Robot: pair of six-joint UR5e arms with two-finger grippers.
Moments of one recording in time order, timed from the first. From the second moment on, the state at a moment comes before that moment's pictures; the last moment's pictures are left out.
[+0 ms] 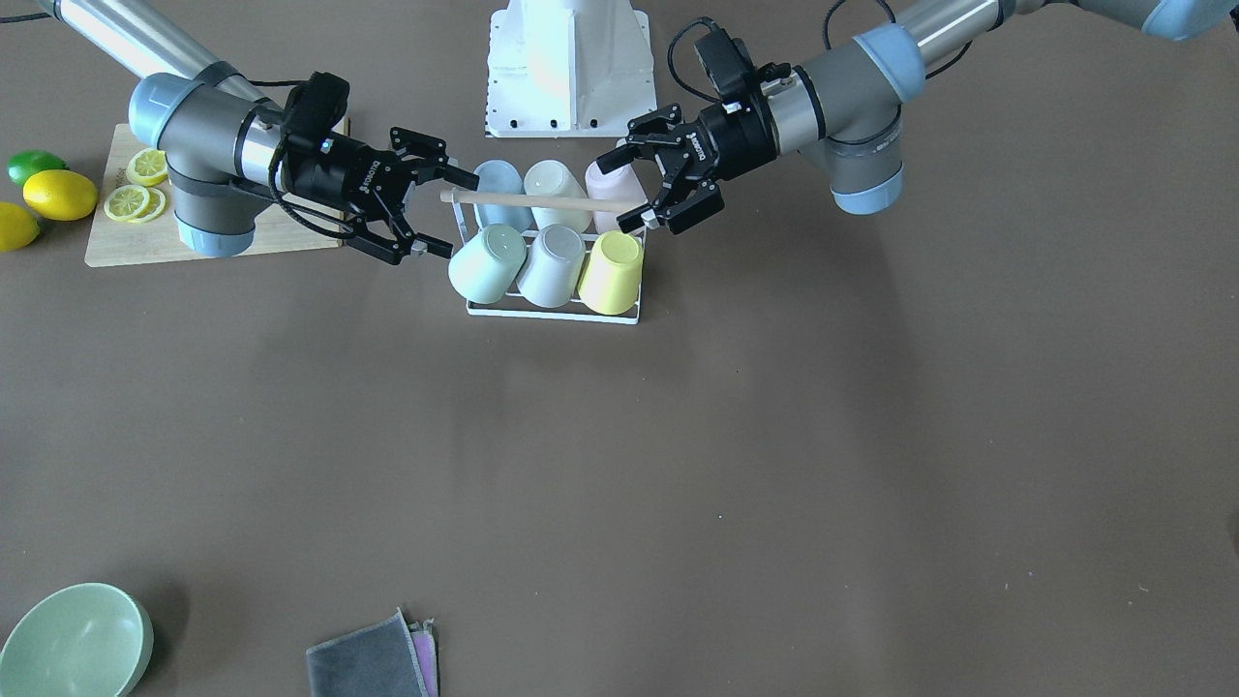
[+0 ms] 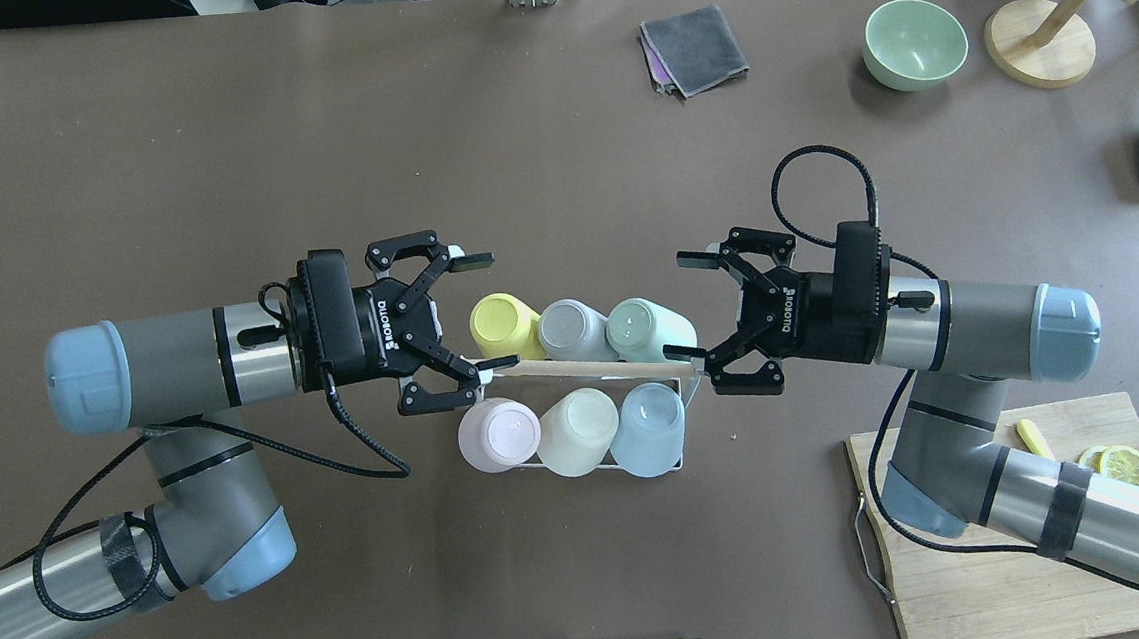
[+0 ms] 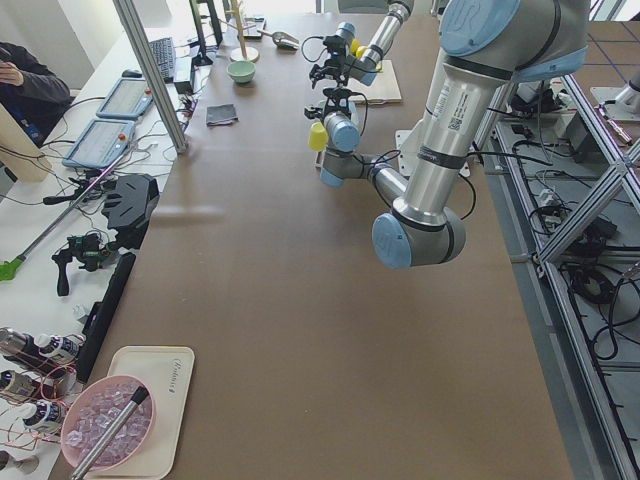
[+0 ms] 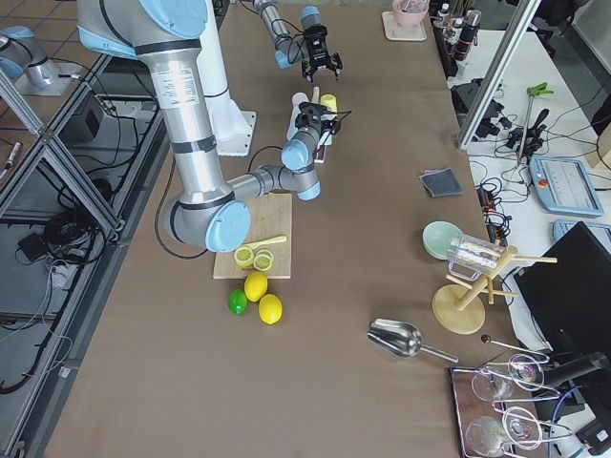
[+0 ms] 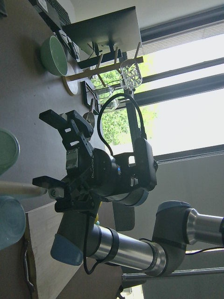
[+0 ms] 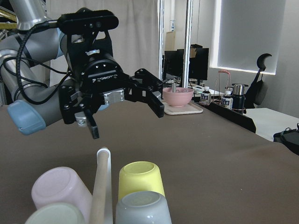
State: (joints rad) left arm -0.54 -2.01 -1.61 -3.04 -1.78 -0.10; right arm 0.56 -1.29 1.51 0.25 1.81 0.30
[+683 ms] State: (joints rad) left arm -0.74 -1.94 -1.85 -2.17 -1.78 -0.08; right arm 0.88 -1.53 1.74 -0.12 2.23 0.30
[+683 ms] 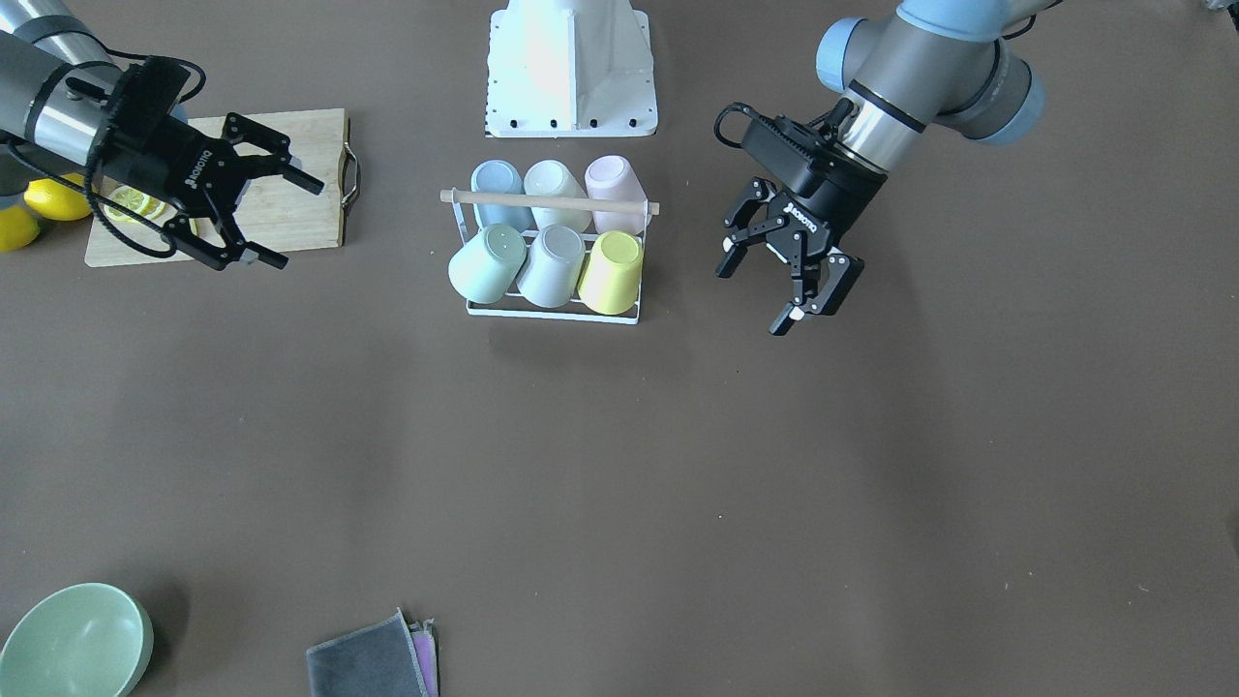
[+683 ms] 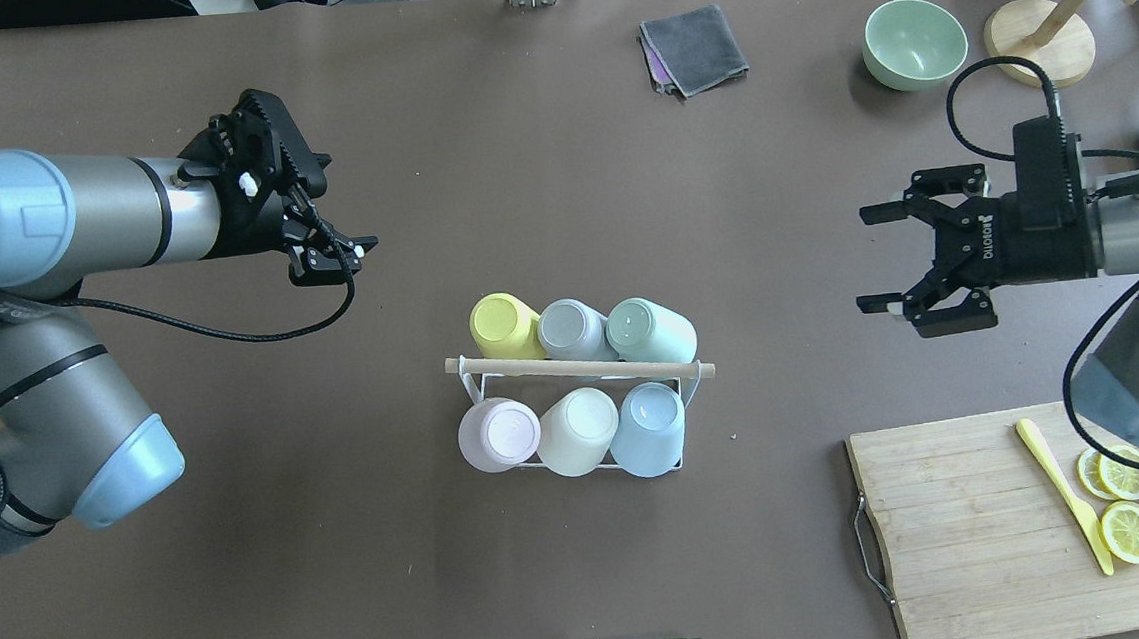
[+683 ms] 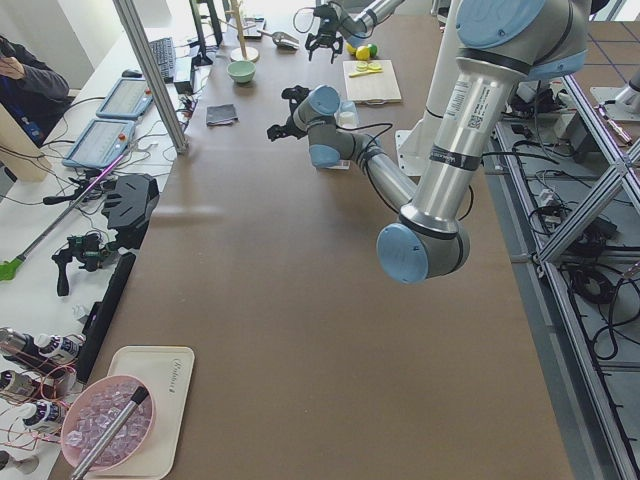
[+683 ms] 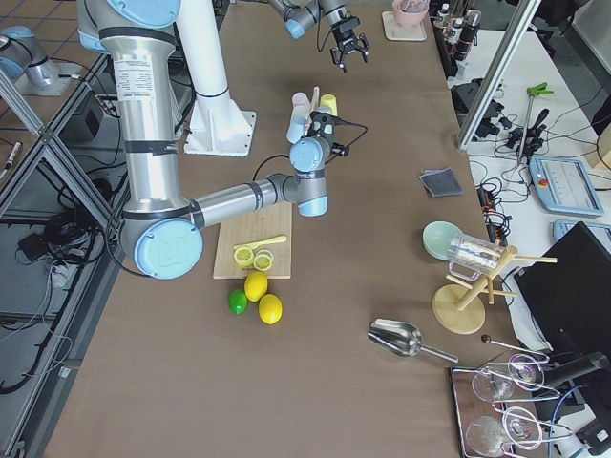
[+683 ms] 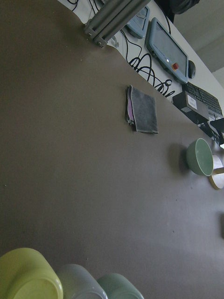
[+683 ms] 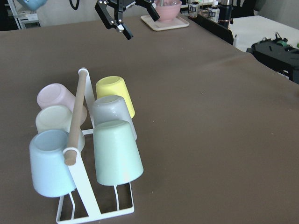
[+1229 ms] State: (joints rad) left arm -0.85 -1.94 -1.88 -1.58 -1.77 -0.09; right arm 1.10 -1.67 1.83 -0.50 2.40 0.28
